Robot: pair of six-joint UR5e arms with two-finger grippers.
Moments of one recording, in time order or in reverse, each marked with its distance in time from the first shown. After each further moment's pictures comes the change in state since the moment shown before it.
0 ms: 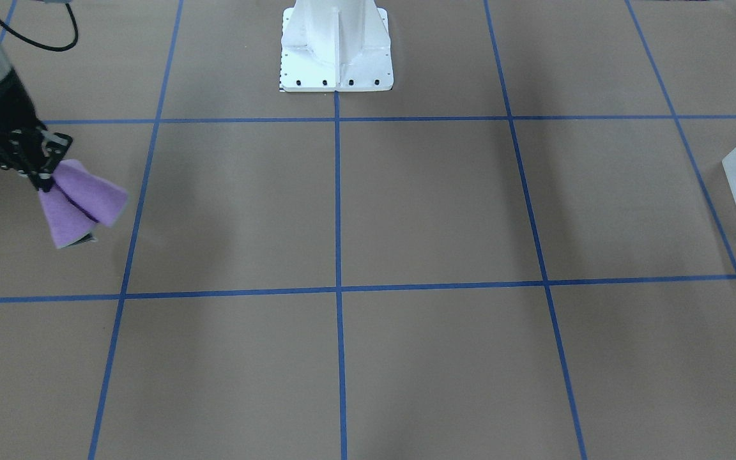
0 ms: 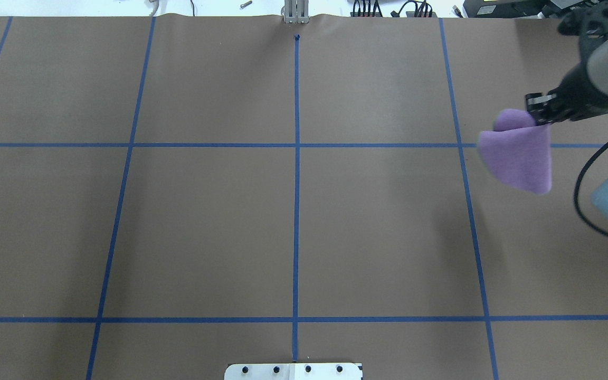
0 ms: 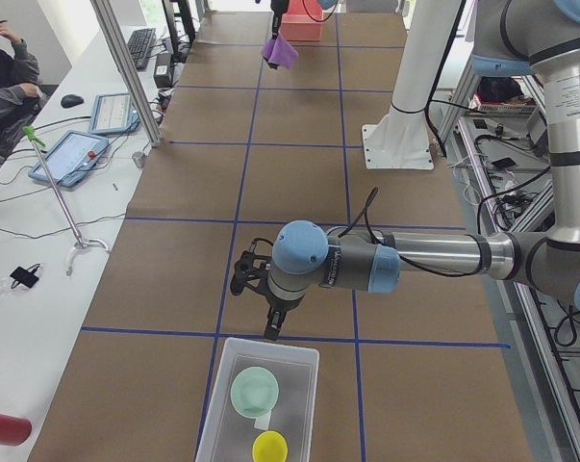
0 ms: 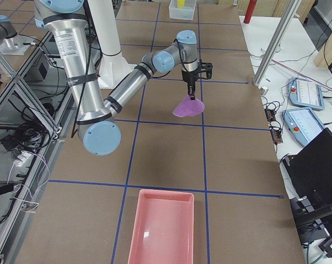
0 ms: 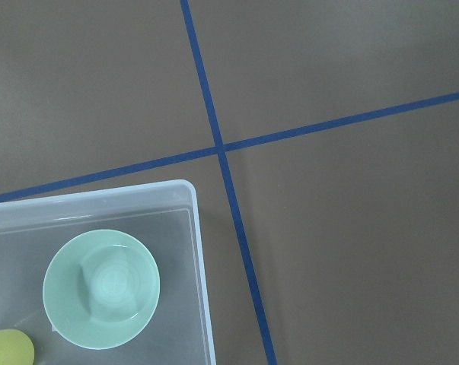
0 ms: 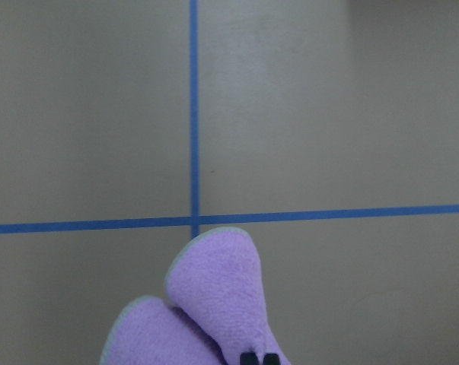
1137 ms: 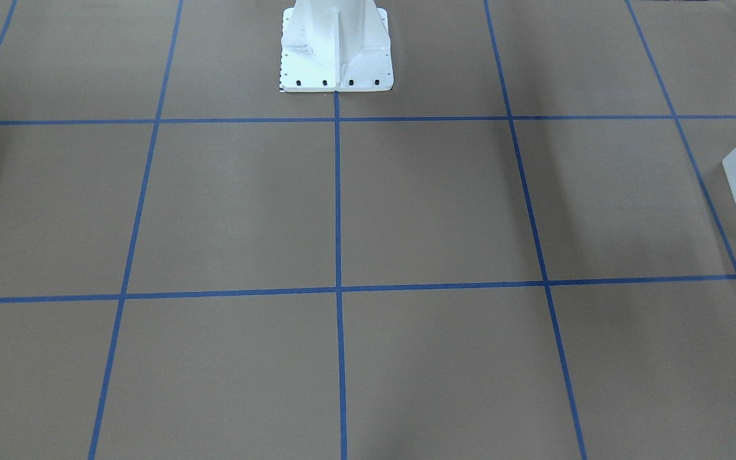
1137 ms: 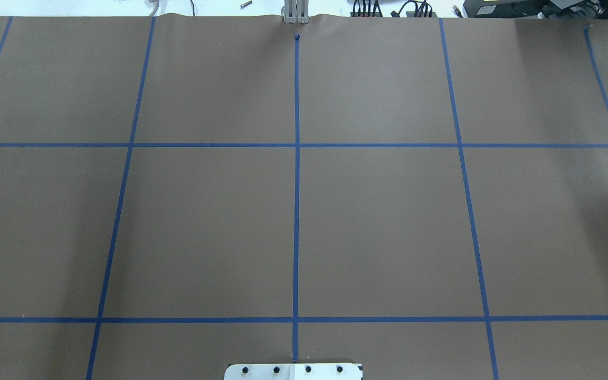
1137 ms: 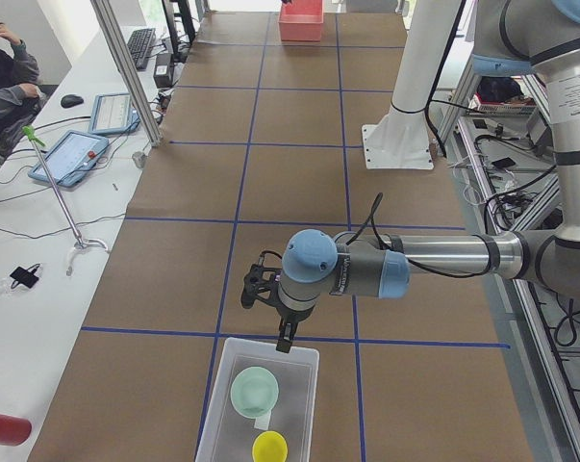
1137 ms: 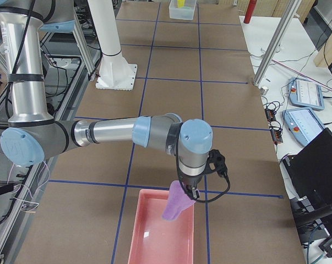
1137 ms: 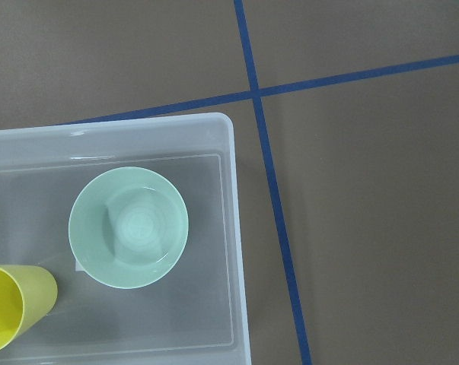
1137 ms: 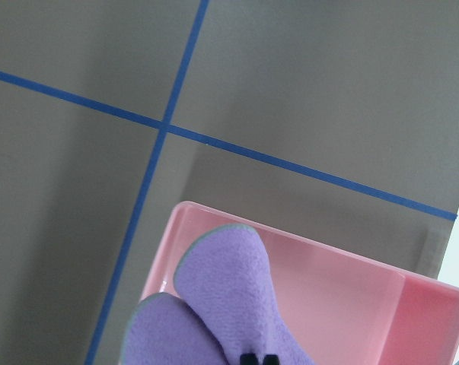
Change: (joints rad) left arm 0.007 0.019 -0.003 0.001 0.043 -0.004; right arm 0.747 -0.202 -0.478 -0.010 0.192 -1.303
